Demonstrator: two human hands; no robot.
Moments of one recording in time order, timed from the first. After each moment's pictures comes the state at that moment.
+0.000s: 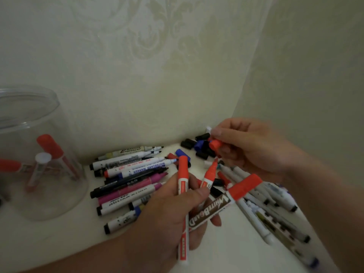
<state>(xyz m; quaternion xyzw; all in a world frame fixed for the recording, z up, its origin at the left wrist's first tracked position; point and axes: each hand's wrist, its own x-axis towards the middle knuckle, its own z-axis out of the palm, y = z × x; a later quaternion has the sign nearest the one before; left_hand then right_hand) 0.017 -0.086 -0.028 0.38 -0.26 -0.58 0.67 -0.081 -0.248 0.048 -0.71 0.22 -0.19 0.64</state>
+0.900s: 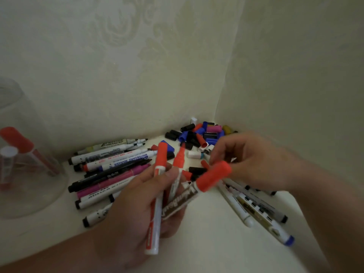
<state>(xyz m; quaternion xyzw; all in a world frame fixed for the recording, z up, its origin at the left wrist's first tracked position) 0.019 -0.081 -0.042 0.40 -0.29 -0.54 0.68 -0.136 -0.247 0.032 -0.89 0.24 -0.11 0.37</state>
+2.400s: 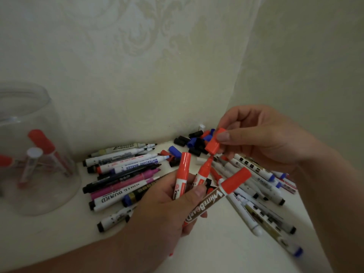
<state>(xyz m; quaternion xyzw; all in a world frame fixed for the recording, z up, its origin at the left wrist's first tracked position) 0.003 -0.082 -0.029 0.49 -0.33 -0.45 0.67 -0.111 -0.254 0.068 -0.74 0.14 -0.19 0.62</state>
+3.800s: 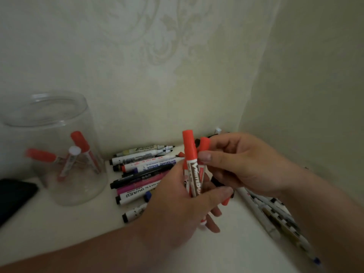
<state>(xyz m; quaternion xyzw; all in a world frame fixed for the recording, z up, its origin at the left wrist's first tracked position) 0.005 -0.078 -0.014 0.53 -0.38 -0.37 0.67 -0.084 -0.218 0.036 -0.77 0.10 -0.09 0.62</state>
